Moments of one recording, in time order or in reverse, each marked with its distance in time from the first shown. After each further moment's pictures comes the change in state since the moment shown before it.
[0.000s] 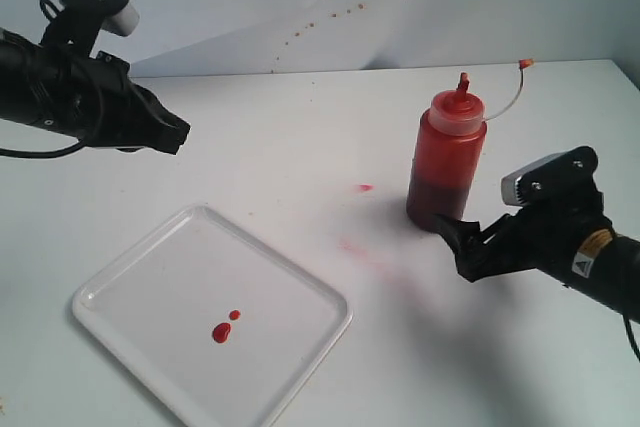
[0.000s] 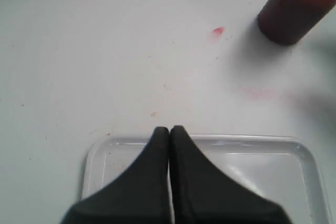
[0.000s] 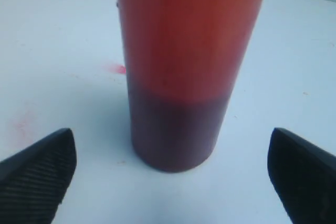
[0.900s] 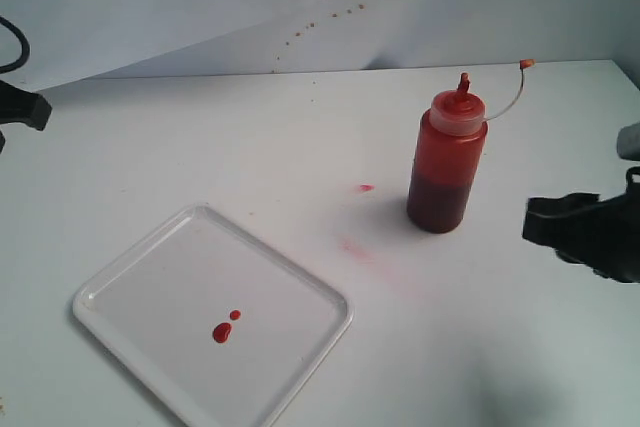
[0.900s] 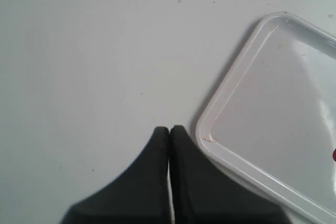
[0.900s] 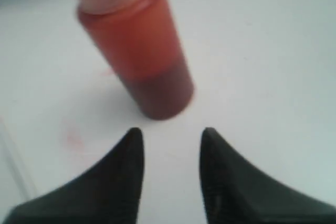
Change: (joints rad) left arm 0.069 -0.148 -0.134 0.864 0.439 -0.965; right arm 0.000 -0.600 0.057 -0.189 0.678 0.750
